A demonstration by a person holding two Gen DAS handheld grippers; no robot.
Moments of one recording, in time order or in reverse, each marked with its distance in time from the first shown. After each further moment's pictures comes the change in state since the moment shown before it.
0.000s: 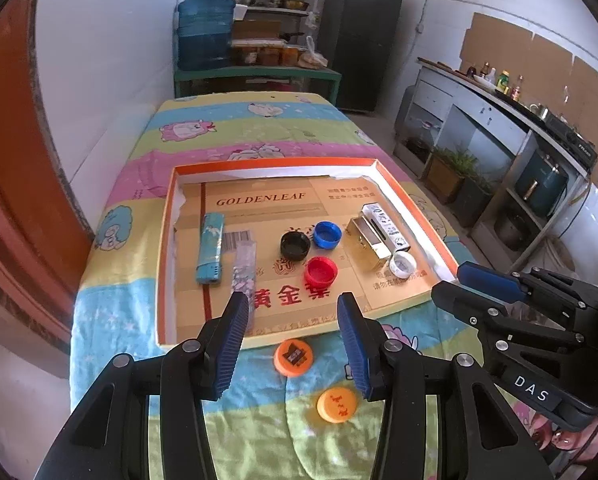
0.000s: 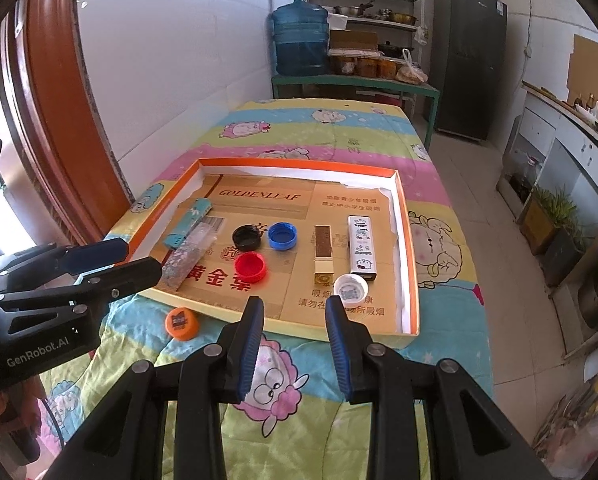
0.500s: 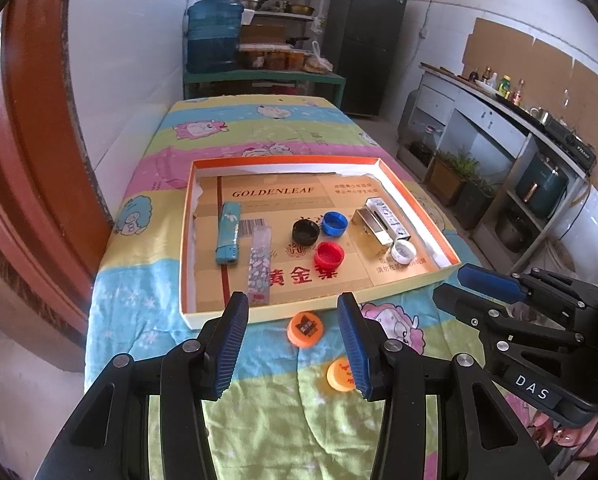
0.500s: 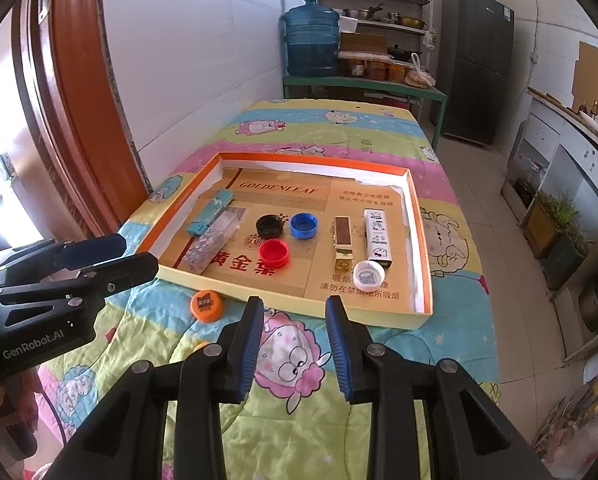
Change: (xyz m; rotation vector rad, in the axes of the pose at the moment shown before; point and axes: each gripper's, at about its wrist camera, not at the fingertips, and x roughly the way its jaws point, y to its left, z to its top) left arm -0.028 0.009 -0.021 -0.011 -0.016 0.011; right arm -0.017 0.020 -0.013 -0.025 -0.002 0.013
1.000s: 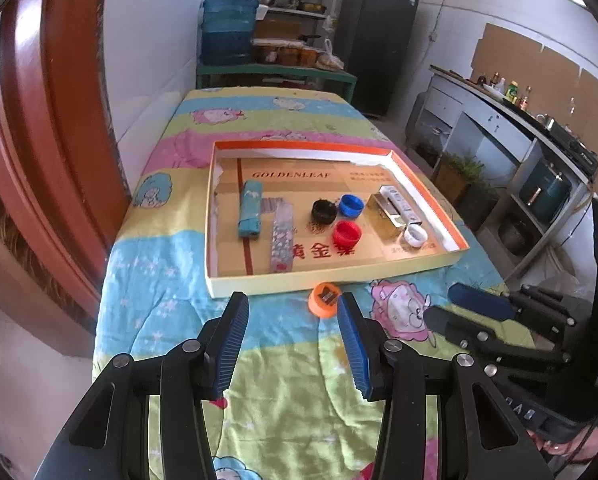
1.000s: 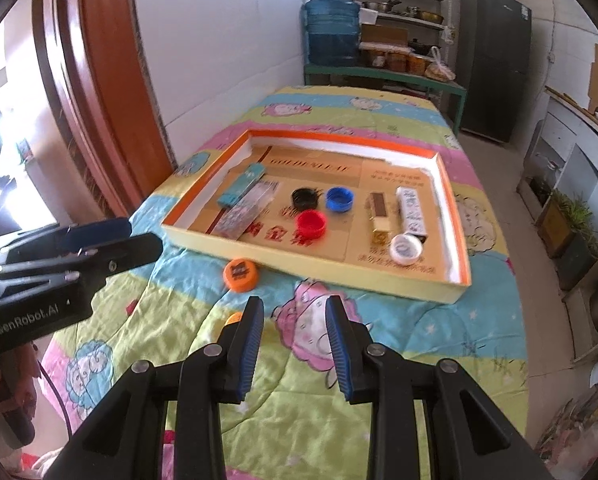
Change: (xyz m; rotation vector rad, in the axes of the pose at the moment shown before) left arm -0.007 0.020 -0.024 -0.041 0.014 0.009; right arm 0.008 0.025 -0.021 -0.036 0.038 0.055
